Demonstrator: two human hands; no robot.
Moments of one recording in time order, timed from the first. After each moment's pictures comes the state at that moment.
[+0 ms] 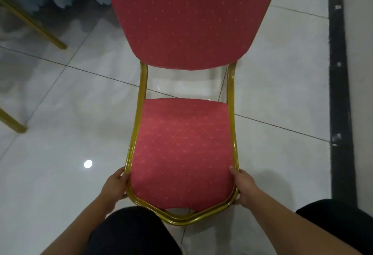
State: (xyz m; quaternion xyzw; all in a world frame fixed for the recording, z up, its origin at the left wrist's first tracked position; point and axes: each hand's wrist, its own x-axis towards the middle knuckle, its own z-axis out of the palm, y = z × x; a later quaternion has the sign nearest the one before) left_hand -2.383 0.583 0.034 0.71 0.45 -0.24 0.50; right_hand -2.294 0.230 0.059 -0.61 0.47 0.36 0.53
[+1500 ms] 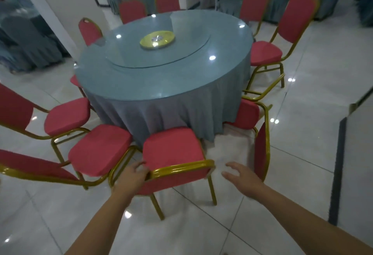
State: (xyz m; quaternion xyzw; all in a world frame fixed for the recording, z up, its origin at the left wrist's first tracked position) left_hand -2.116 0.595 0.812 0.77 0.46 0.01 0.44; right_hand -1.951 0.307 0.757 -0.86 -0.15 0.33 0.36
